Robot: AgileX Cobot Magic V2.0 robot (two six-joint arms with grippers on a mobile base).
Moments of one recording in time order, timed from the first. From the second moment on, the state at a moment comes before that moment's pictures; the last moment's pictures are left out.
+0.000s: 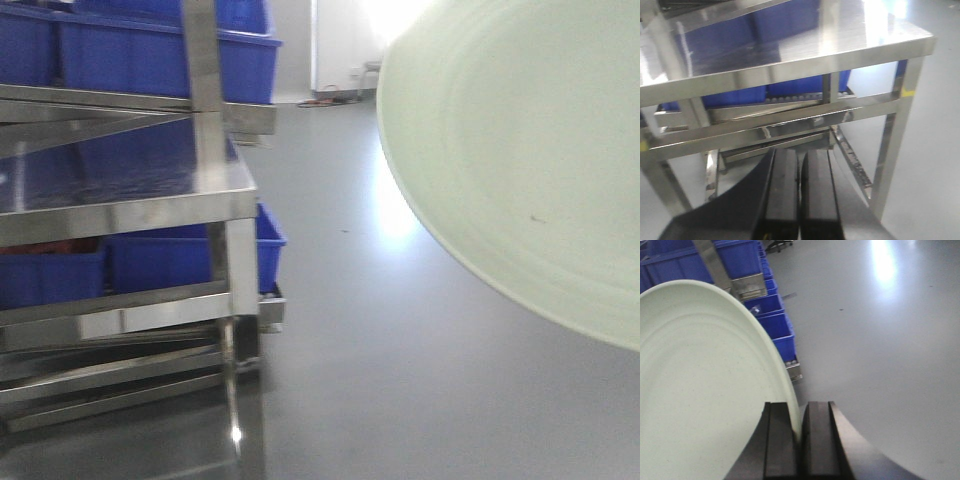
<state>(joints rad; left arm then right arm) -0.06 -0.01 0.00 0.22 0.35 -0.18 0.10 0.31 -0.26 0.34 0.22 0.05</state>
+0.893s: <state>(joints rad) -0.06 -0.01 0.00 0.22 0.35 -0.18 0.10 0.31 -0.26 0.34 0.22 0.05</state>
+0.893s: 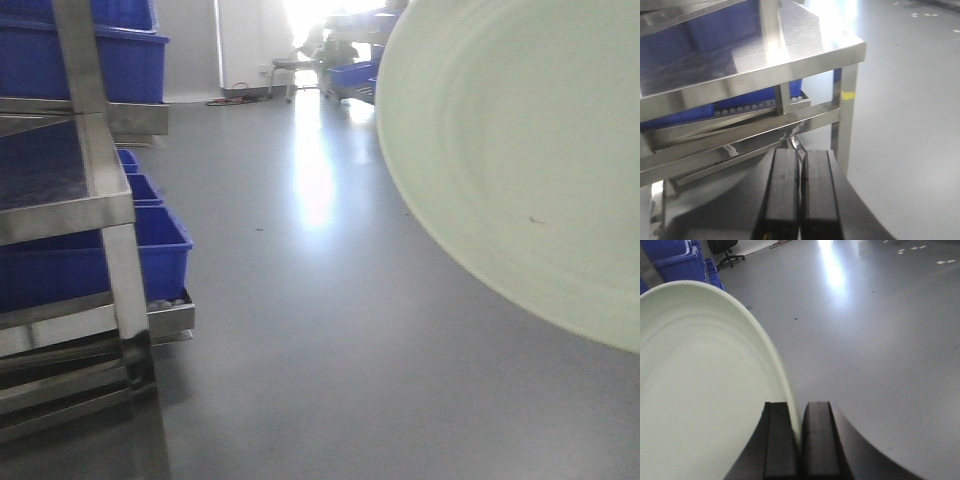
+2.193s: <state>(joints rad) -0.06 -0.01 0.00 0.22 0.35 -0.18 0.10 0.31 -0.26 0.34 0.22 0.05</state>
